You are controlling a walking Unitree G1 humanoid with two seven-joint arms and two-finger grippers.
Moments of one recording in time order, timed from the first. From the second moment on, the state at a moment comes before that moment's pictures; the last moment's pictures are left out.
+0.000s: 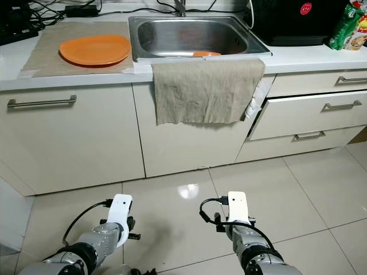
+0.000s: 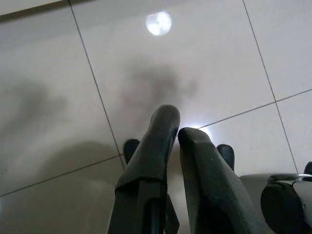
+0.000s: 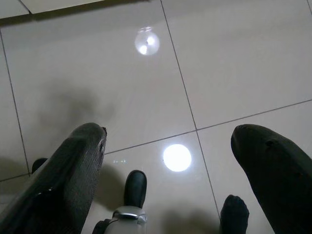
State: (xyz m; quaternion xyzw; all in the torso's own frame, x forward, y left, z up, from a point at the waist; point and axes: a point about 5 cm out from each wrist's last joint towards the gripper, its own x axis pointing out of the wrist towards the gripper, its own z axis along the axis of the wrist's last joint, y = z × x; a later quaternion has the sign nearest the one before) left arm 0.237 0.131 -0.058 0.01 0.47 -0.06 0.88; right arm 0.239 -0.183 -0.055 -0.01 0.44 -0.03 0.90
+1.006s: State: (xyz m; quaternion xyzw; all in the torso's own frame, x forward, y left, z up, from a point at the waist) left arm 0.232 0.143 -0.062 0.00 0.48 -0.04 0.88; right arm 0.232 -0.183 -0.059 -0.02 0.45 -0.02 0.89
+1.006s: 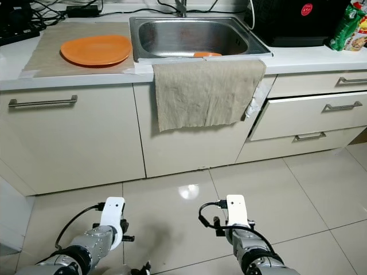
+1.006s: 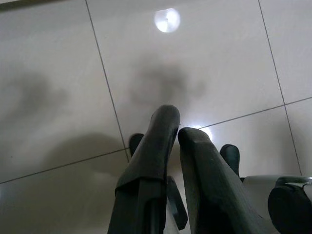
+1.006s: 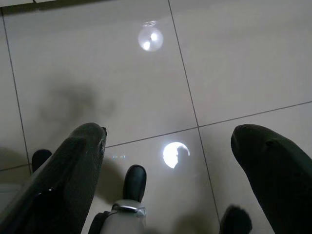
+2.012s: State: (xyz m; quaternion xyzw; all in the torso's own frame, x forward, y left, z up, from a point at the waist) left arm 0.228 0.136 -0.065 -0.01 0.48 -0.05 0.87; right arm 0.230 -0.188 -0.060 -0.05 0.45 -0.01 0.89
